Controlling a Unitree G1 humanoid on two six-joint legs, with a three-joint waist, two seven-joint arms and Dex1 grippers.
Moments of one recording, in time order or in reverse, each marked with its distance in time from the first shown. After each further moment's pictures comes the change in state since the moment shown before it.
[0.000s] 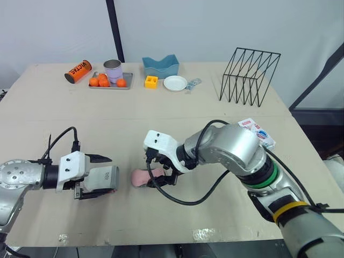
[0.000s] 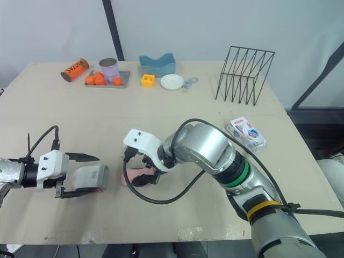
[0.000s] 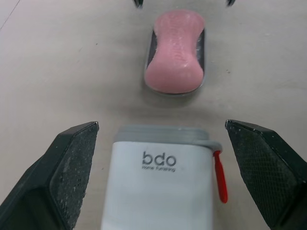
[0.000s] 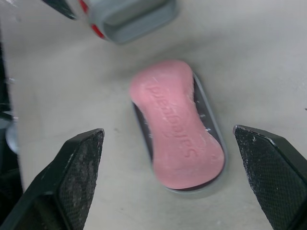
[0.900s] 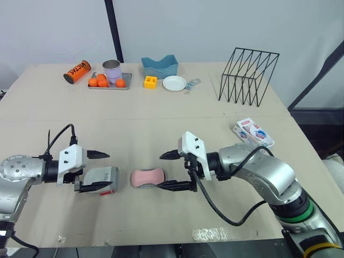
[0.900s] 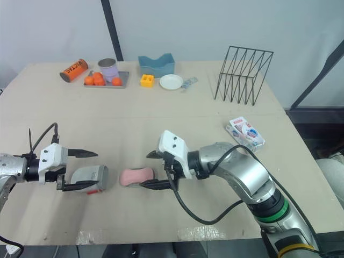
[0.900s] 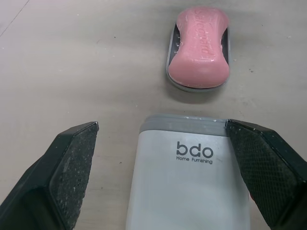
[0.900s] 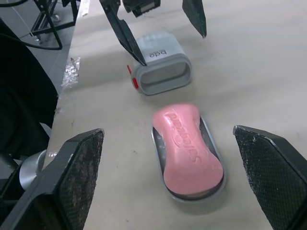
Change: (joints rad) left arm -0.090 -0.041 -0.036 0.165 0.000 -0.039 -0.049; right arm 0.442 -0.218 -0.177 -0.100 -0.030 -0.702 0.240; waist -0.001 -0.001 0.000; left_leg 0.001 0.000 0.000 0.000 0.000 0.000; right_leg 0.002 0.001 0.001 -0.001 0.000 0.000
